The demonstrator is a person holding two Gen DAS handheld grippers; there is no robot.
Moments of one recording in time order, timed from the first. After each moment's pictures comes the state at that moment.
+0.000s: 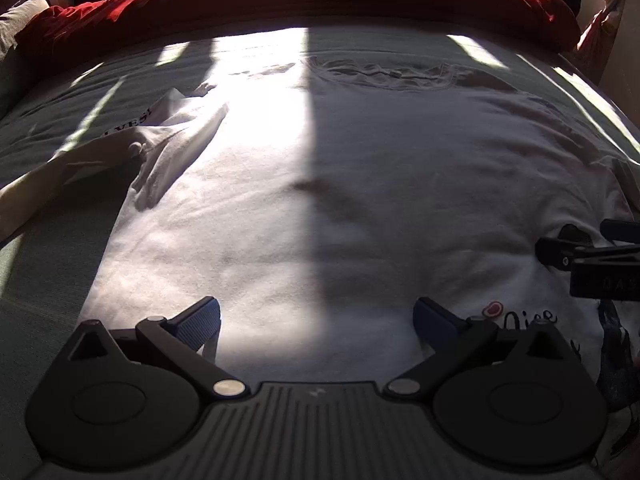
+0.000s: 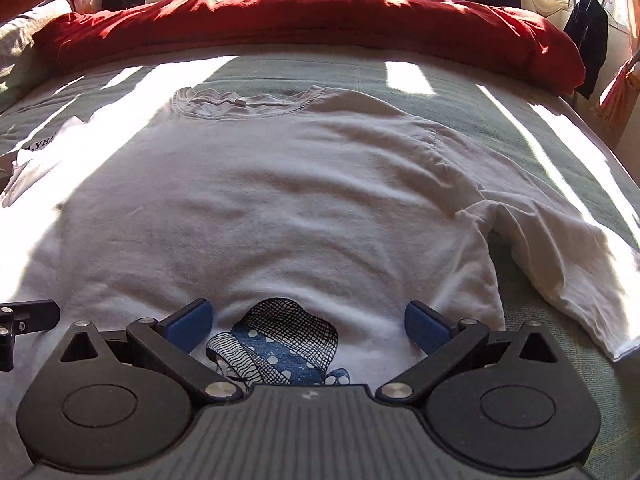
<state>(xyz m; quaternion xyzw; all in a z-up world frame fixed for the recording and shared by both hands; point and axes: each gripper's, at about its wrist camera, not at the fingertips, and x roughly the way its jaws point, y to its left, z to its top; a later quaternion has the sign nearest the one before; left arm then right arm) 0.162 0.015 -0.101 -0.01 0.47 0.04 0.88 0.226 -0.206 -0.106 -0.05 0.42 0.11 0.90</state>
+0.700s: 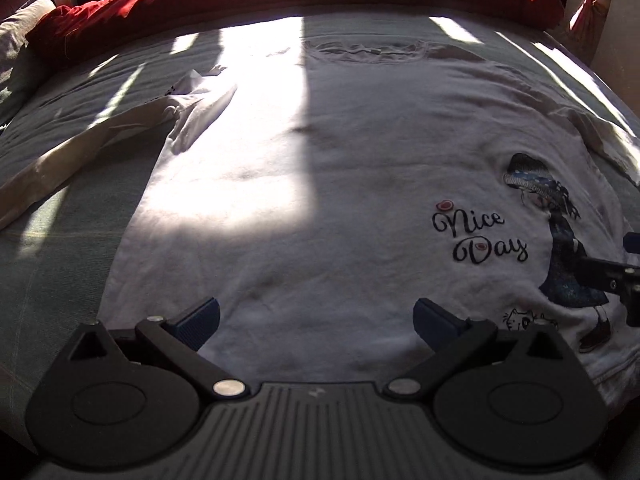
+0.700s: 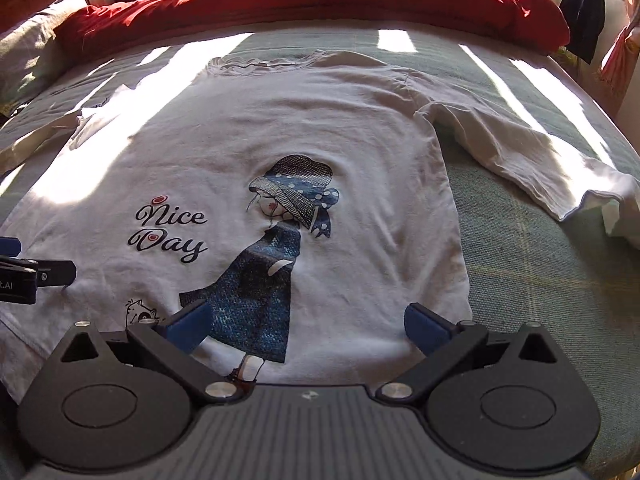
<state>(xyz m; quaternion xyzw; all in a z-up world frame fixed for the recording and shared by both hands) 0.091 -0.010 -0.075 0.01 0.47 0.04 0.88 0.123 -0.241 -0.076 -0.02 0.44 0.15 0.89</state>
